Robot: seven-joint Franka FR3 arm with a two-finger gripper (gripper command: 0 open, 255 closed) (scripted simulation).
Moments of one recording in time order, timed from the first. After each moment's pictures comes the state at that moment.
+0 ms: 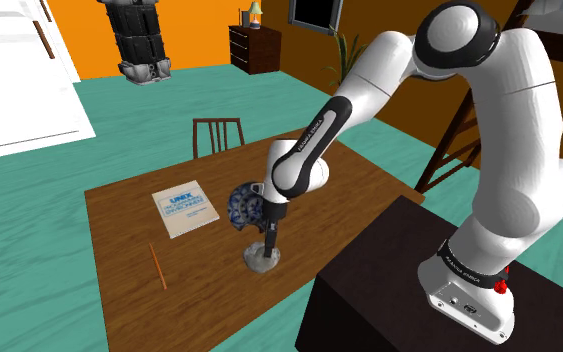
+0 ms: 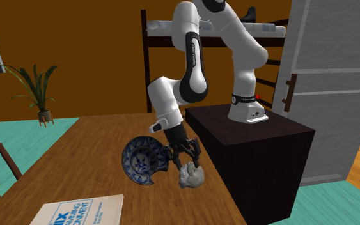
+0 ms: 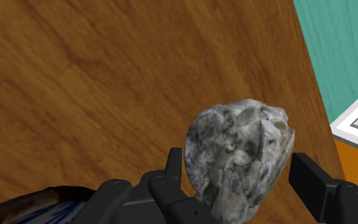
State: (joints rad) arm -0.25 0.70 0.64 -2.27 0.13 2.71 -0.62
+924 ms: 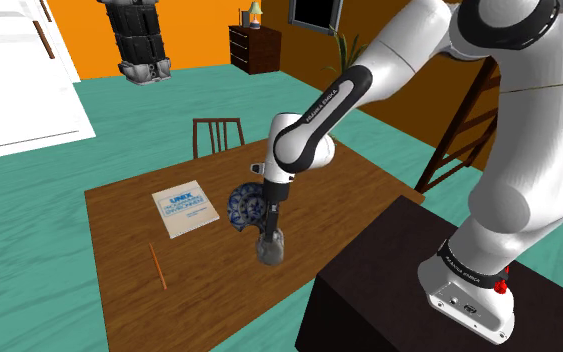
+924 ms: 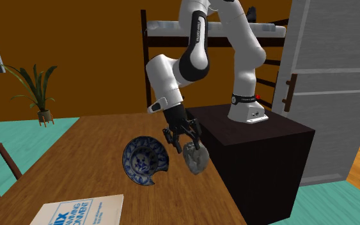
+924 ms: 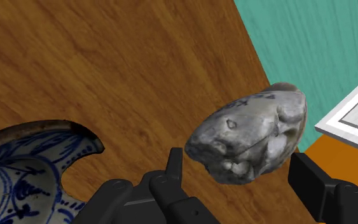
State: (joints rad) arm -0.35 0.51 0.77 -2.32 0.21 2.58 -0.62
